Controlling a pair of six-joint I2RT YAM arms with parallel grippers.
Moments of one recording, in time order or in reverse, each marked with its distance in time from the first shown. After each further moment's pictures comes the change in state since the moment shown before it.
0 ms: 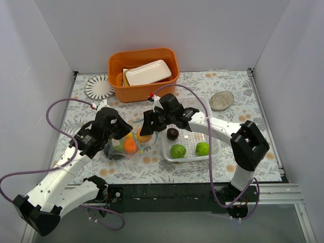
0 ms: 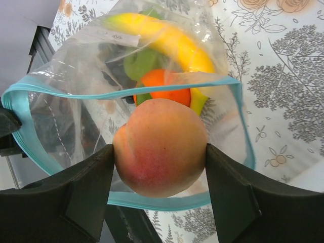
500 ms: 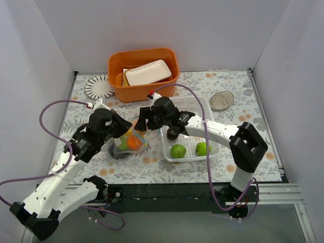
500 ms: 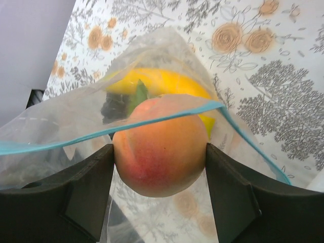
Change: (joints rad) left arm 0.000 -0.053 0.006 0.046 0.008 0.002; right arm 0.097 0.000 0.000 0.106 0.291 0.155
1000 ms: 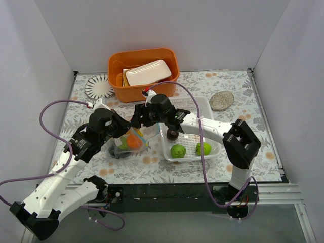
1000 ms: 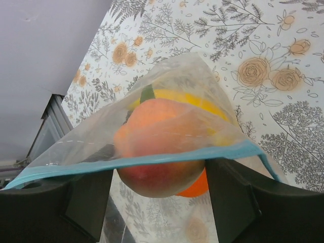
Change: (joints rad) left arm 0.000 -0.008 0.000 0.004 0.000 0.005; right arm -0.001 0.073 0.064 0.113 -0.038 -0.007
